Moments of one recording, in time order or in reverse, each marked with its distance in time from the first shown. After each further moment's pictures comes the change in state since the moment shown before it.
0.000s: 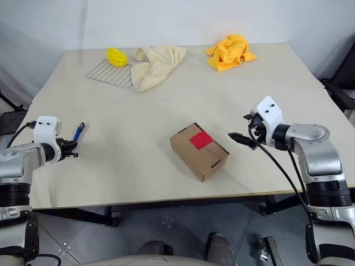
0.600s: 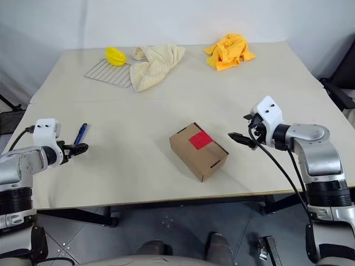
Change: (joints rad) left arm 0.035 -0.081 0.152 -0.167 -0.043 0.218 0.067; right arm 0.000 0.000 0.000 0.002 0.000 0.000 0.003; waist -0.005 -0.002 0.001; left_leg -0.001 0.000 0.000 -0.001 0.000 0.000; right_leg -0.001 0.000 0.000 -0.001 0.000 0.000
